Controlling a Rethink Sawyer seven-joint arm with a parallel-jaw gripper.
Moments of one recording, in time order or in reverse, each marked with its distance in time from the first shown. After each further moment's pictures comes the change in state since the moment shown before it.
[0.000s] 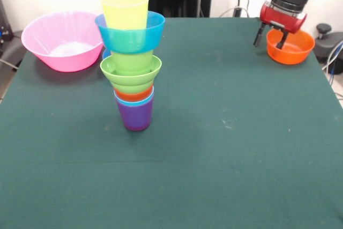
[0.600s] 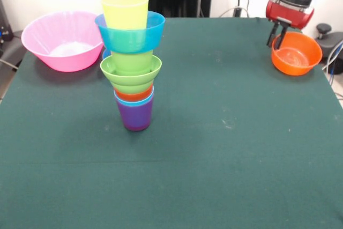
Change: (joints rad) arm -0.001 -0.046 0.000 0.003 0.000 0.000 0.000
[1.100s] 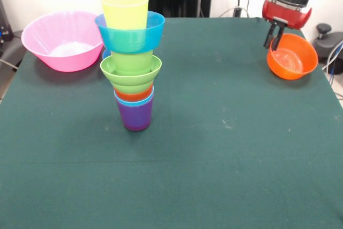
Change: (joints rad) arm -0.074 -0.033 0.017 0.005 -0.012 0.000 0.000
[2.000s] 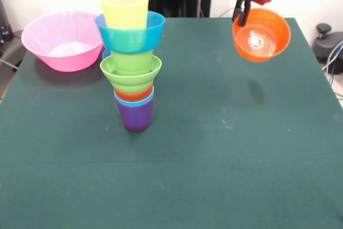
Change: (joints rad) arm -0.279 -0.224 0.012 -0.033 -0.105 0.395 0.000
